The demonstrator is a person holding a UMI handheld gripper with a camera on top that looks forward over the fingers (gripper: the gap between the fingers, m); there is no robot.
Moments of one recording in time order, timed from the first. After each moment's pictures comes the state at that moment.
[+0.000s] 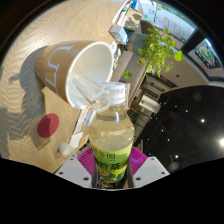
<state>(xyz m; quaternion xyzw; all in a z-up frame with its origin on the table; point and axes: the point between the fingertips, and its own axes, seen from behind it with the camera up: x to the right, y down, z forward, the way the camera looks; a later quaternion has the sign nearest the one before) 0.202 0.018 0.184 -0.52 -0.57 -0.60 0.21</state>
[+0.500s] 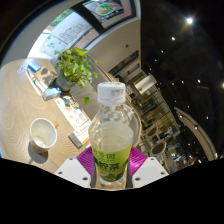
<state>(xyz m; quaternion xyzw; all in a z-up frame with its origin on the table) 0.198 0.003 0.232 -0.76 -0.32 -0.29 0.48</state>
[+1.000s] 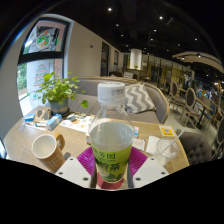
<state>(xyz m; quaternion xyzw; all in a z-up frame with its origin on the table) 0.223 0.015 0.112 -0.85 -0.09 0.02 0.51</state>
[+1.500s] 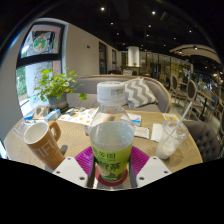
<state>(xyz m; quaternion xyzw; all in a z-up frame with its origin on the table) 0.227 0.013 0.052 -0.86 -0.06 0.05 0.51</state>
